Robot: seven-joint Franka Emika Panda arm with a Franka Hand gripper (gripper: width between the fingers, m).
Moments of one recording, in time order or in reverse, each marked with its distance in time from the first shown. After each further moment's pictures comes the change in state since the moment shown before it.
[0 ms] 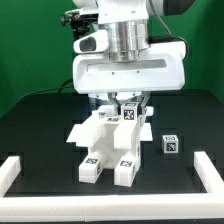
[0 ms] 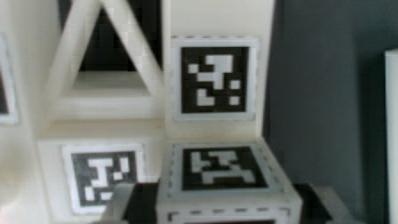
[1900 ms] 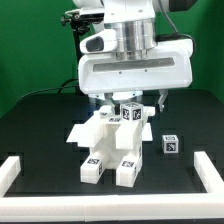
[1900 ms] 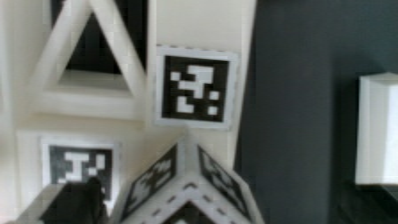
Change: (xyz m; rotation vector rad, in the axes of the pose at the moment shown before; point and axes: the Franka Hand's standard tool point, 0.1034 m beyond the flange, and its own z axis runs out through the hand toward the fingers) arm -0.002 -0.010 -0.001 0.001 -0.039 -0.384
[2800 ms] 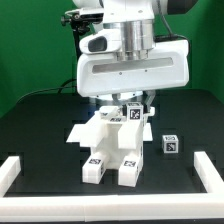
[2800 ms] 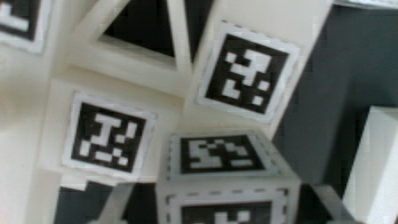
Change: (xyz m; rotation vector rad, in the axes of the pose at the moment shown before) arm 0.002 0.003 0.000 -0.019 0.022 0.035
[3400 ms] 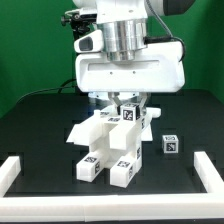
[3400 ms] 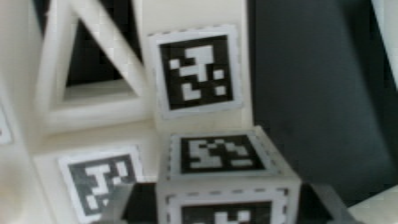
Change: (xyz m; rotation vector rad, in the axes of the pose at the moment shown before) arm 0.002 0.007 0.001 0.039 0.030 0.638
